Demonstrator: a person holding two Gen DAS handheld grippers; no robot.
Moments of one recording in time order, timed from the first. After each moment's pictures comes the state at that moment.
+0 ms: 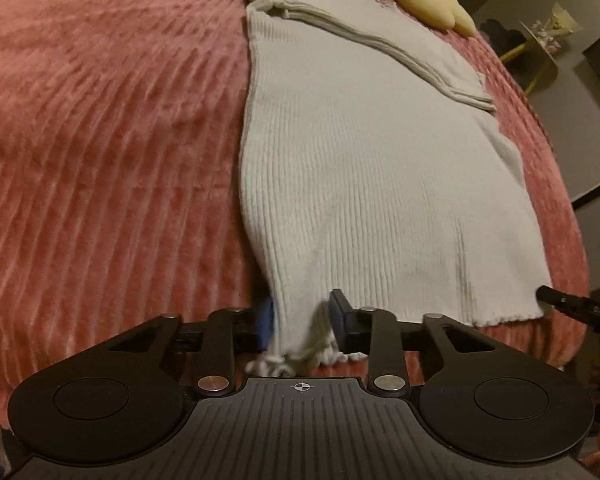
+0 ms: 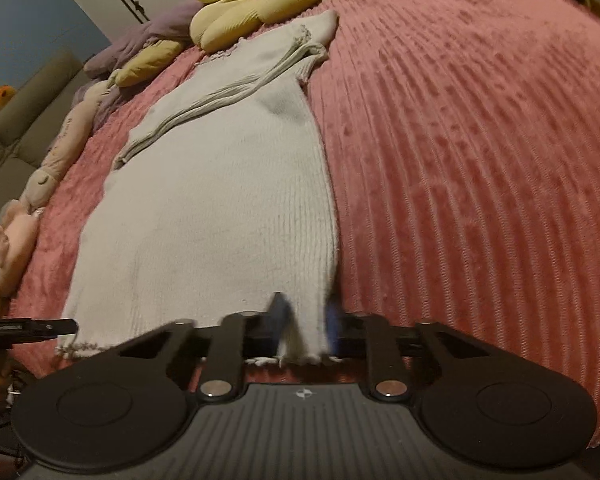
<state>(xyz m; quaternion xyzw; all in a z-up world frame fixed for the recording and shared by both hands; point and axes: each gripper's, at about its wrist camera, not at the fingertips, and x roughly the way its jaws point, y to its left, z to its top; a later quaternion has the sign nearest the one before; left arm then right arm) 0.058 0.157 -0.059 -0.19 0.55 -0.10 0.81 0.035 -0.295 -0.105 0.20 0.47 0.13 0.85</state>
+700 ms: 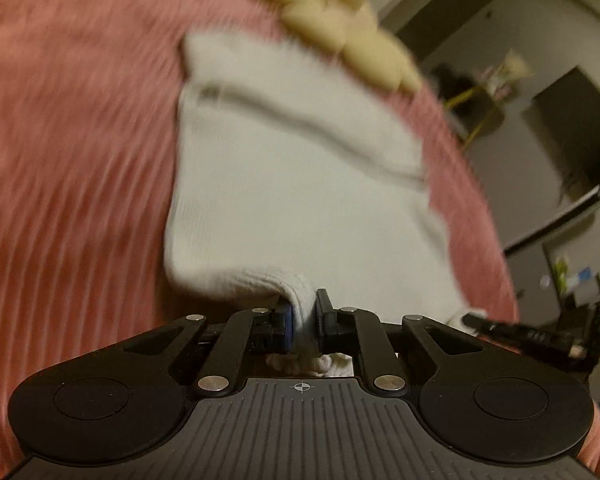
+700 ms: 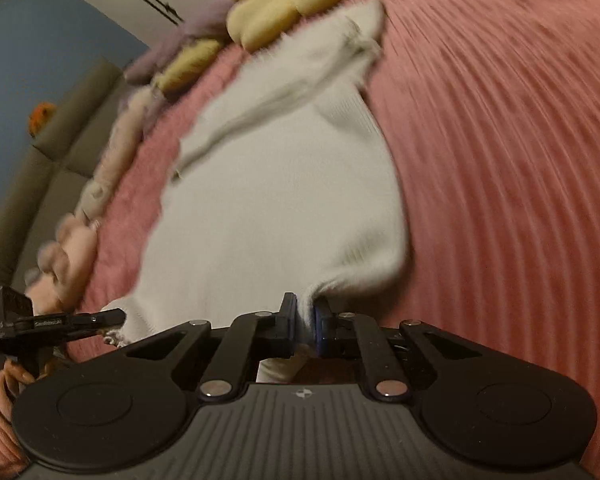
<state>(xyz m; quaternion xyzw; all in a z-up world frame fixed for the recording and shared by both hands) 0.111 0.162 -0.003 -0.25 0.47 -0.15 0.83 0.091 -0.278 -0.082 0.26 0.46 0.21 0.83</state>
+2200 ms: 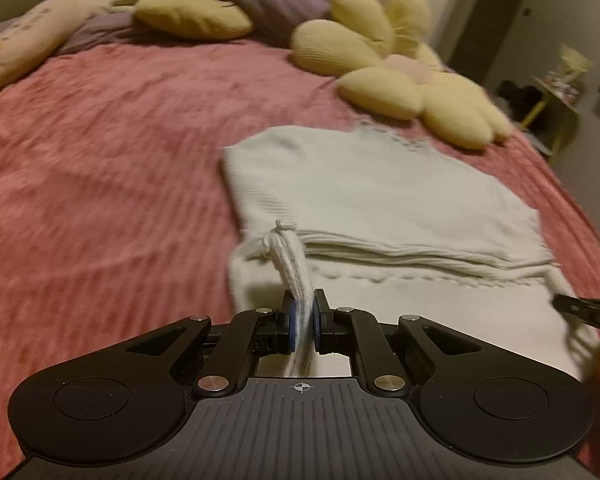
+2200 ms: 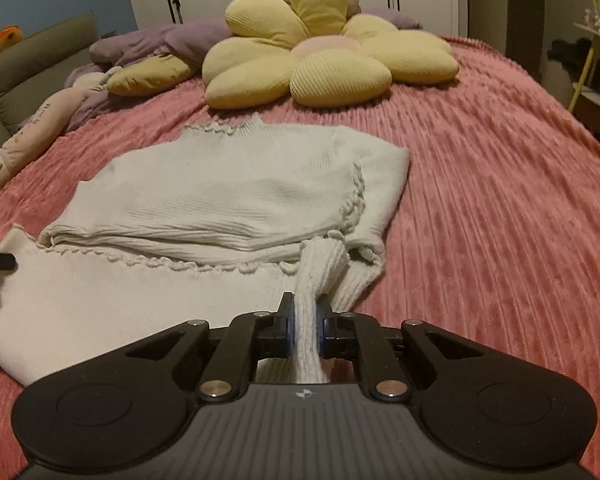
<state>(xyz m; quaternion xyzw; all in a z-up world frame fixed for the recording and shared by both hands) 0.241 0.150 -0.029 -0.12 0.42 -0.04 0.90 0.250 -0.228 -0.090 0.03 0.39 0.13 0.91</state>
